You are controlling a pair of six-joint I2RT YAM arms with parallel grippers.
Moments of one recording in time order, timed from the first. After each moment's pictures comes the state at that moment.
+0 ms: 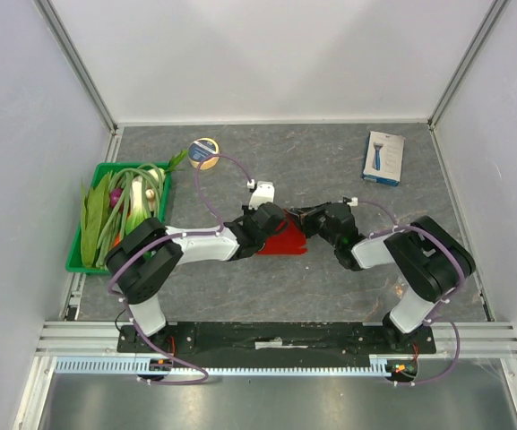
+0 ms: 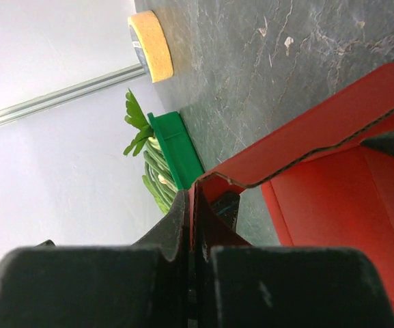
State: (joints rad) left arm -0.90 1.76 0.94 0.05 -0.68 -0.48; right arm 0.55 1.67 0.51 0.78 -0.03 1.67
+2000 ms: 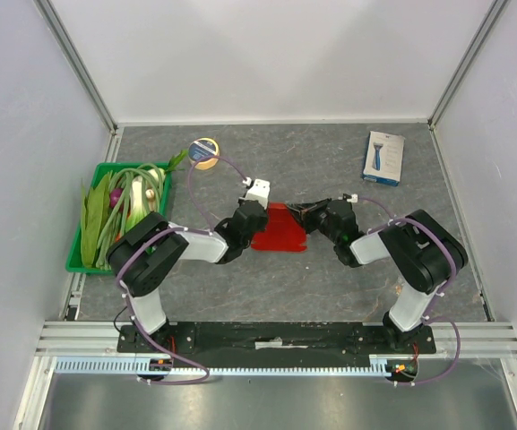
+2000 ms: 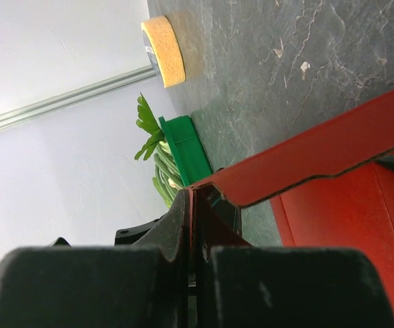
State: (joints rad) left arm -0.77 1.78 0.76 0.58 -0.45 -0.17; right arm 0.51 1.75 0.52 0.90 -0.07 1.68
